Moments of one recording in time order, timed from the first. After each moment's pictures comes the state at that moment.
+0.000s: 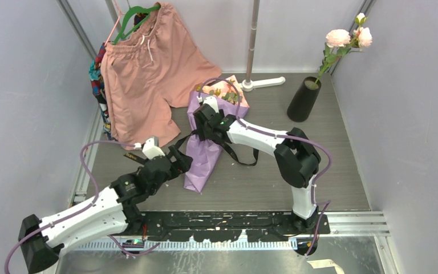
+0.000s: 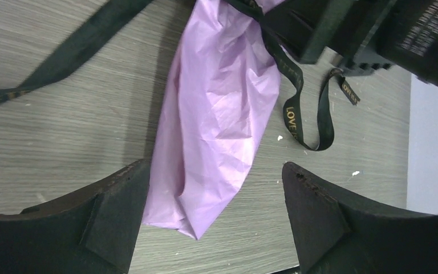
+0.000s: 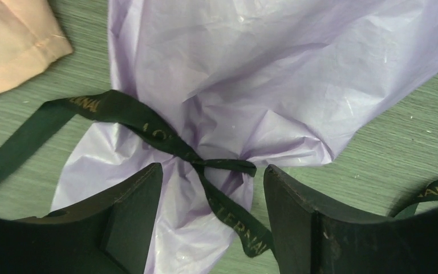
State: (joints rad) left arm -0.93 0.69 0.47 -0.38 -0.54 -1.08; right arm 0.85 1.91 1.46 -0.42 0.40 0.42
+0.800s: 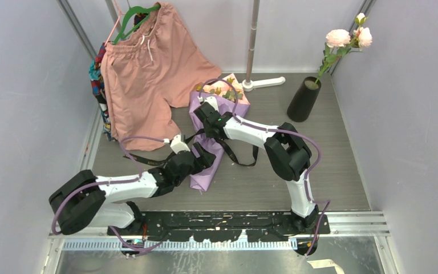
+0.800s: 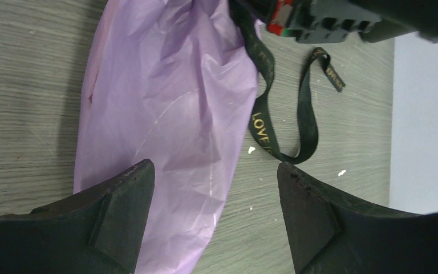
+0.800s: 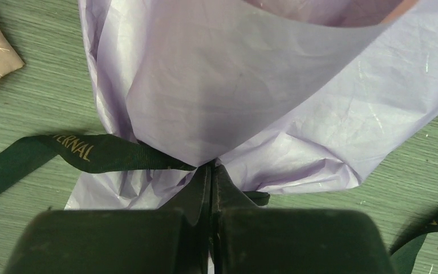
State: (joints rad) left arm -0.92 1.26 0.44 0.31 -0.40 -1.08; right arm 0.80 2.04 1.53 -0.42 0.38 0.40
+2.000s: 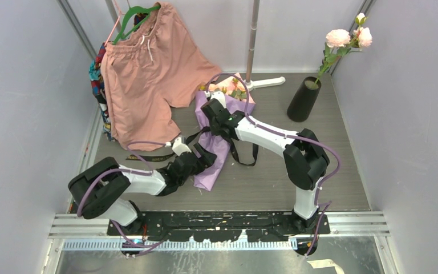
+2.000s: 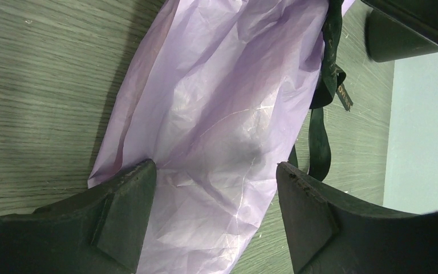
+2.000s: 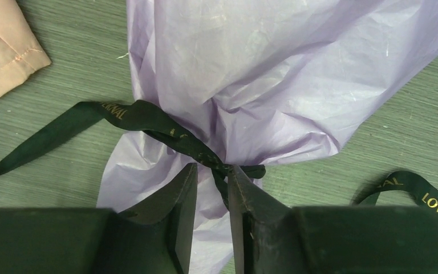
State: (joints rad) left arm -0.89 1.49 0.40 0.58 -0.39 -1.15; right arm 0.80 1.86 1.44 -0.44 0.40 0.39
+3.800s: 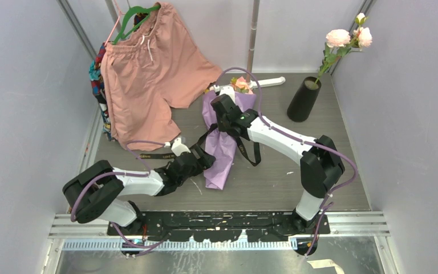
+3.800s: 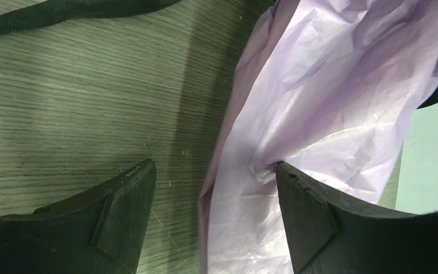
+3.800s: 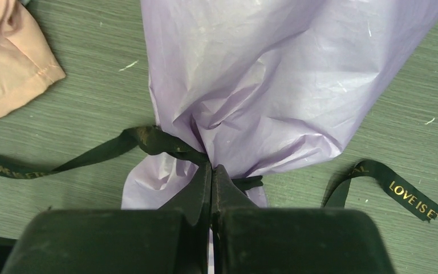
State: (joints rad) left arm -0.89 1.43 0.41 0.45 -0.38 -1.15; right arm 0.77 1.72 1.38 -0.44 0.39 0.39
